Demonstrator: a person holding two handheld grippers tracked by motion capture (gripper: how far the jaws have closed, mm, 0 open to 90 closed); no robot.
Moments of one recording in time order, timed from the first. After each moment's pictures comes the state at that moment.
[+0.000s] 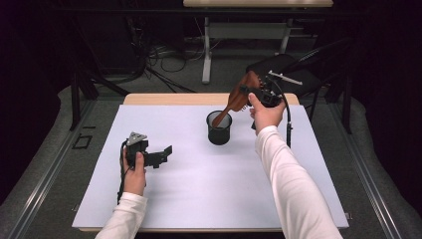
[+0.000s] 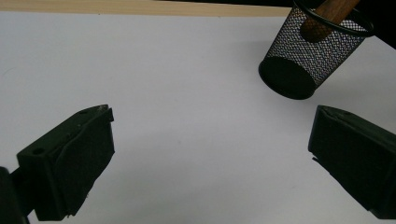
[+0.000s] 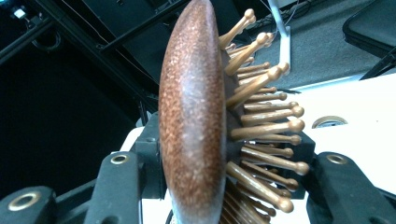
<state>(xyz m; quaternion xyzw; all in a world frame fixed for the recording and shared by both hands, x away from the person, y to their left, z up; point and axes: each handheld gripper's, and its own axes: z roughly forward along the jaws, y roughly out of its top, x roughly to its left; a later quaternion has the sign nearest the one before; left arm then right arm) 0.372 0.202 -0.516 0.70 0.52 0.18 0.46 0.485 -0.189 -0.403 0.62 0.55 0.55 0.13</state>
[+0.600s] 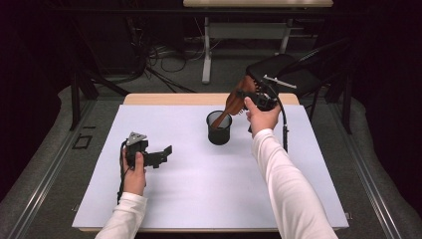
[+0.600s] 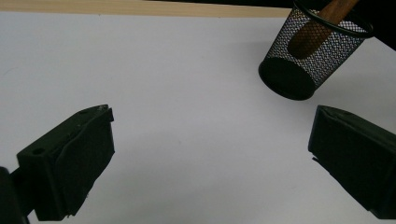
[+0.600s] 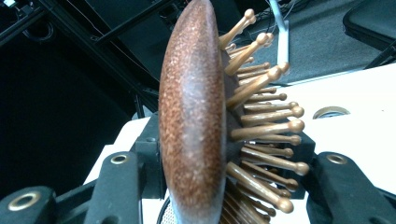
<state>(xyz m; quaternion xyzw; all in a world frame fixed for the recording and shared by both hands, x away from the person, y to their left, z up) 0.372 0.203 -0.516 0.70 0.52 0.18 0.46 0.487 -0.181 -0.419 0.62 0.55 0.54 0.13</state>
